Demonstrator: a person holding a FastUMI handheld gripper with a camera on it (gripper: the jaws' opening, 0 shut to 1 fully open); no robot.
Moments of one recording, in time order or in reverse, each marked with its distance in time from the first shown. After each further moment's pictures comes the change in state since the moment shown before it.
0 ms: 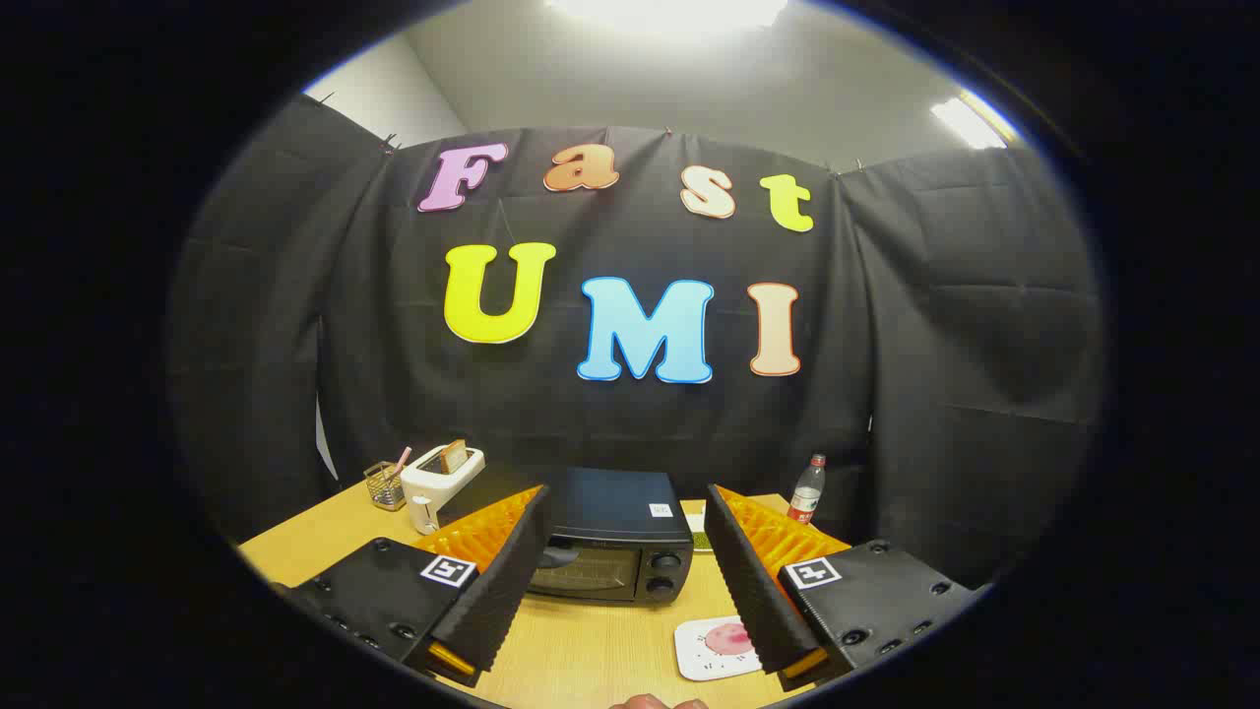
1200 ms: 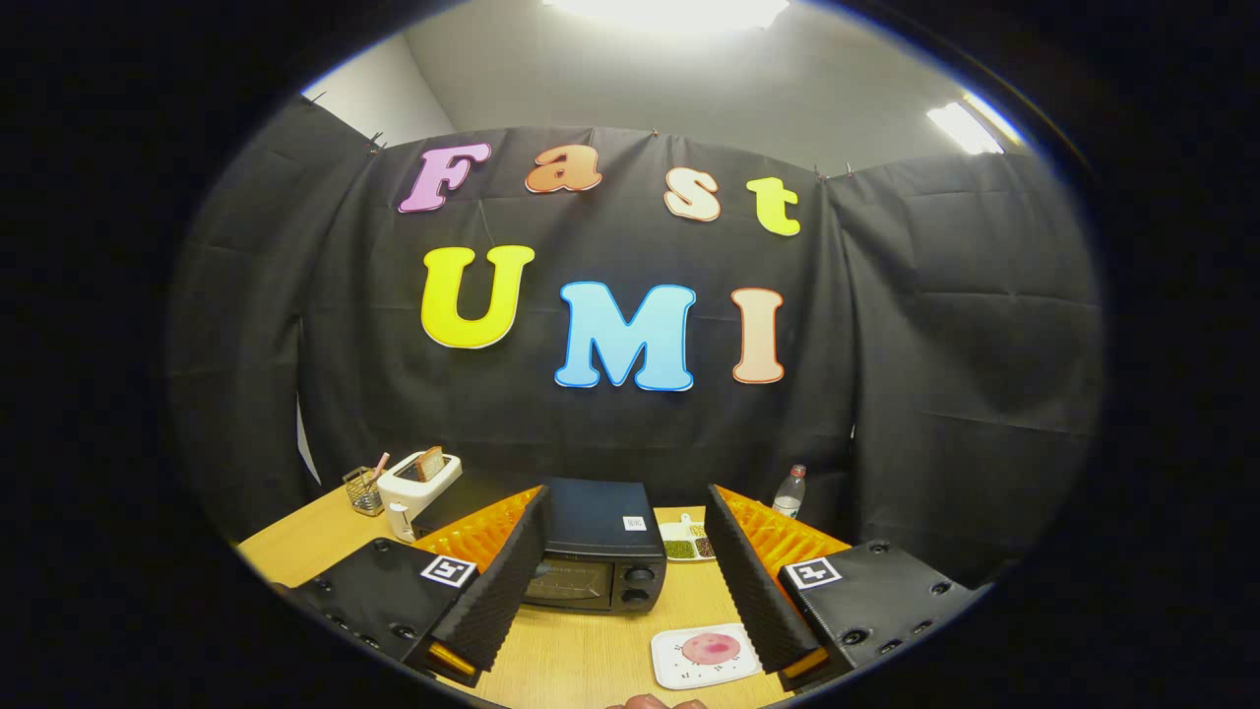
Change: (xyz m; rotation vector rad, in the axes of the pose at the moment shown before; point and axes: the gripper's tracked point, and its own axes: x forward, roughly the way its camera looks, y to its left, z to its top) arm 0.025 -0.026 0.027 -0.011 -0.007 -0.045
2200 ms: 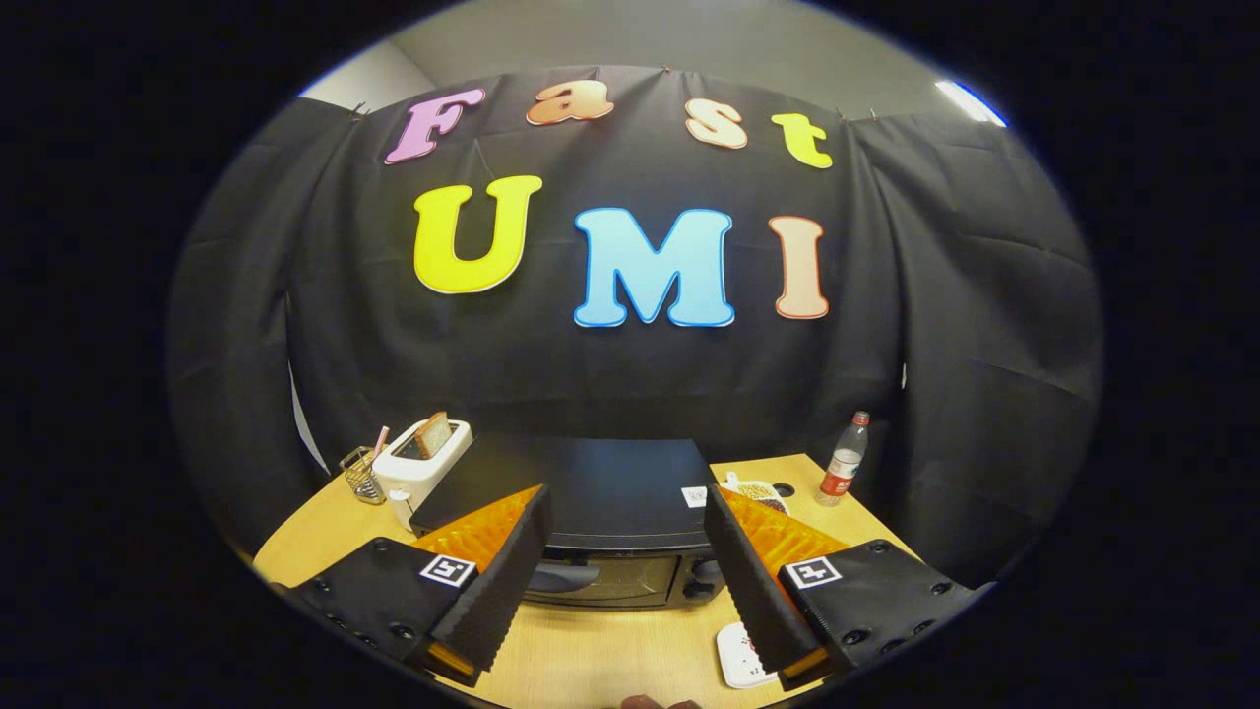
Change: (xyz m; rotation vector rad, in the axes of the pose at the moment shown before) arm 0.097 0.072 -0.068 0.028 0.192 0.056
